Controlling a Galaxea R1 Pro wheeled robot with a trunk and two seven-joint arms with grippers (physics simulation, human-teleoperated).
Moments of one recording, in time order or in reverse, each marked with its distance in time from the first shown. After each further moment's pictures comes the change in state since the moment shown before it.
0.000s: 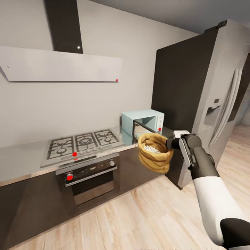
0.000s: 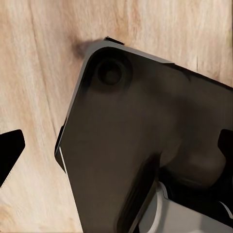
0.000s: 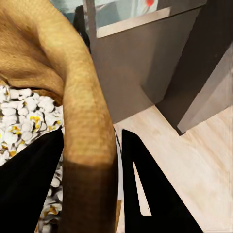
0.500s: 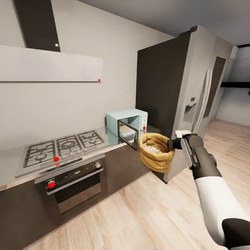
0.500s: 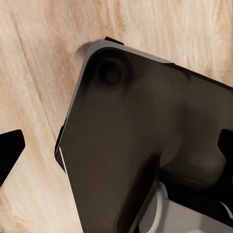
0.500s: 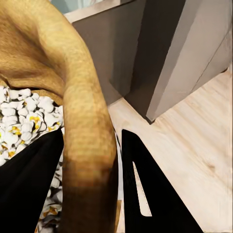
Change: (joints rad) left arm 0.000 0.000 0.000 0.000 -0.001 0.000 0.000; right arm 0.000 -0.017 0.000 0.000 -0.002 0.000 0.000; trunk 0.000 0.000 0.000
